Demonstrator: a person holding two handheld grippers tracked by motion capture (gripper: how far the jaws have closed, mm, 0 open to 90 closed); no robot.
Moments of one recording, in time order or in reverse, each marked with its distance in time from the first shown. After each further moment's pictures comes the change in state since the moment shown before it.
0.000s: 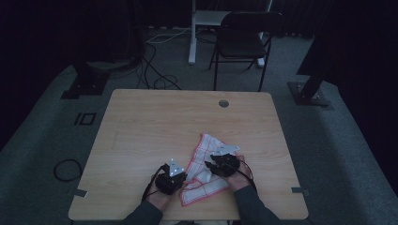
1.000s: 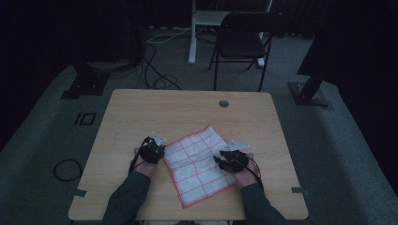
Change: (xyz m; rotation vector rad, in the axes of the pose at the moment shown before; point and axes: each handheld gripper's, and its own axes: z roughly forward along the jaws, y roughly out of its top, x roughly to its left) left arm 0.110 0.030 0.024 0.035 0.322 -0.048; right arm -0.026 -0.009 -0.010 -0.010 -0.064 0.060
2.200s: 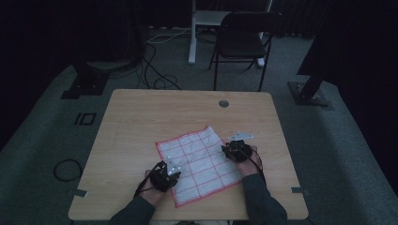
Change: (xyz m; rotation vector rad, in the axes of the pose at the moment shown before) left arm -0.070 -0.037 -0.058 0.003 -0.223 0.180; right arm -0.038 0.006 0.018 0.022 -0.117 0.083
